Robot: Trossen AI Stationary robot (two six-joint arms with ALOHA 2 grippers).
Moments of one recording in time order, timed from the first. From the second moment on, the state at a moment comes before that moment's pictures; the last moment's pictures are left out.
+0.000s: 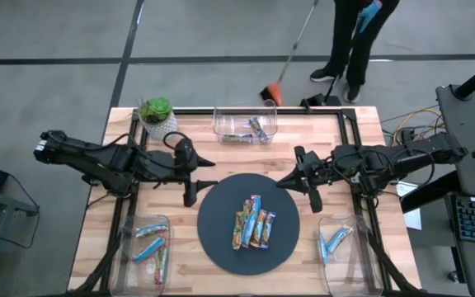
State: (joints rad) left arm -0.25 1.12 1.16 -0.47 -0.37 -0.24; right arm 0.22 1.04 0.94 -0.11 0.02 0.34
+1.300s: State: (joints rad) left arm -0.34 1.49 1.47 -0.58 -0.16 -0.20; right arm 0.22 0.93 0.94 -0.33 0.03 0.35
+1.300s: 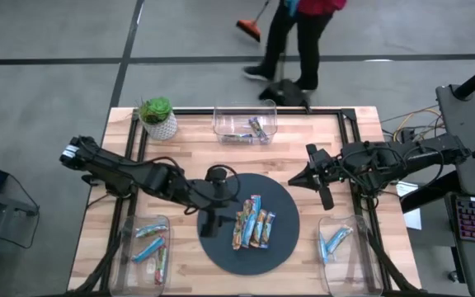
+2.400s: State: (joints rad) left arm -0.37 1.61 1.56 -0.59 -0.13 -0.32; right arm 0.22 0.92 0.94 -0.42 0.03 0.34
